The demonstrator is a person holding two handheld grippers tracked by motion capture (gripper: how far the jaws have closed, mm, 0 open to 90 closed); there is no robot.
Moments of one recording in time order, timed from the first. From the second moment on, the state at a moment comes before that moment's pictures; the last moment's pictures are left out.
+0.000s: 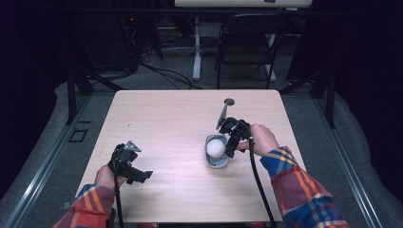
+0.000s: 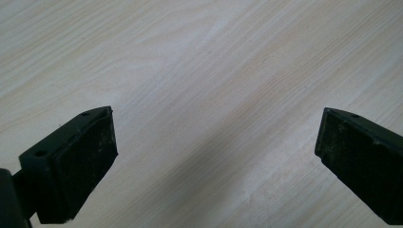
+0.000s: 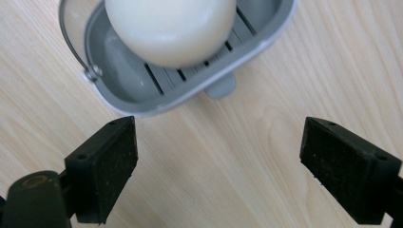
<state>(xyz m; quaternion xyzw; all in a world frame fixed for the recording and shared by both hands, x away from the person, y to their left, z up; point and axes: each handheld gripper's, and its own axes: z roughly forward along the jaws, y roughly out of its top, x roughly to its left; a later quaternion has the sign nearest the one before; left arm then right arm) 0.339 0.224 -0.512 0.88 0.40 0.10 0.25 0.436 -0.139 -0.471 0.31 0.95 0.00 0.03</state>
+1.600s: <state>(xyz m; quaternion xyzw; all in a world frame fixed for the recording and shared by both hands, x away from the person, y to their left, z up) 0.339 0.222 -0.512 0.88 0.40 0.10 0.24 0.371 -0.300 -0.539 0.43 0.90 0.00 0.05</state>
